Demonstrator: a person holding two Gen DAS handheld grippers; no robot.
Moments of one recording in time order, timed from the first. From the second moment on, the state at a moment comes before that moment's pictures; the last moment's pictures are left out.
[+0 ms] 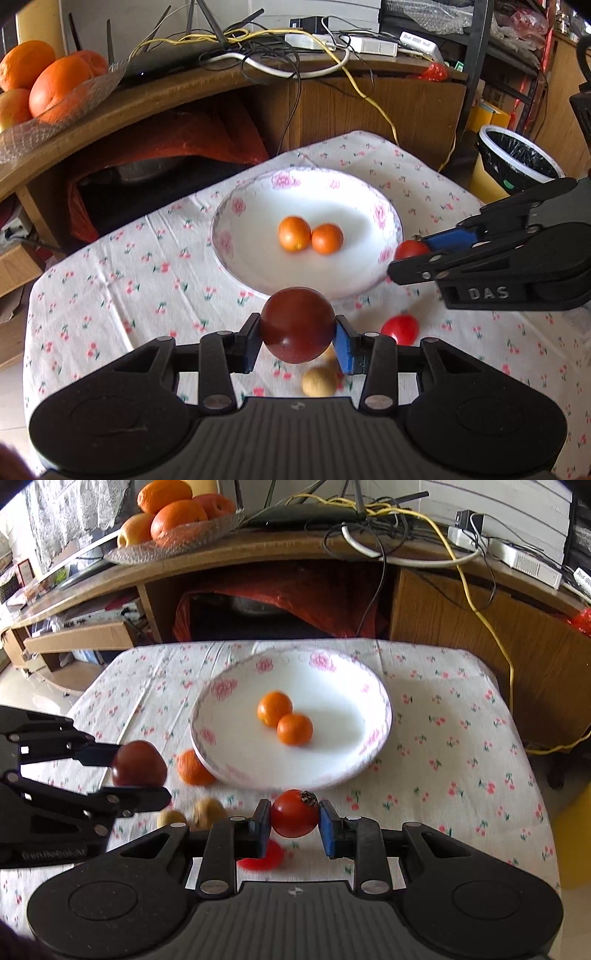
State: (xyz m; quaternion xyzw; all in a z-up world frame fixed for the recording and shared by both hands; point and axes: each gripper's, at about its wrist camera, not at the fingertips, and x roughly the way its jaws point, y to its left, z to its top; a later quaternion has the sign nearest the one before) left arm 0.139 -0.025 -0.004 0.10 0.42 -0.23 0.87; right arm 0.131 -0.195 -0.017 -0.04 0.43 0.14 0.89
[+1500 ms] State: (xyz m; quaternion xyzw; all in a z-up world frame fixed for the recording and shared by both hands) left arm 0.173 -0.032 -0.011 0.08 0.40 -0.22 0.88; right arm 0.167 -0.196 -0.028 -0.02 0.41 0.14 0.90
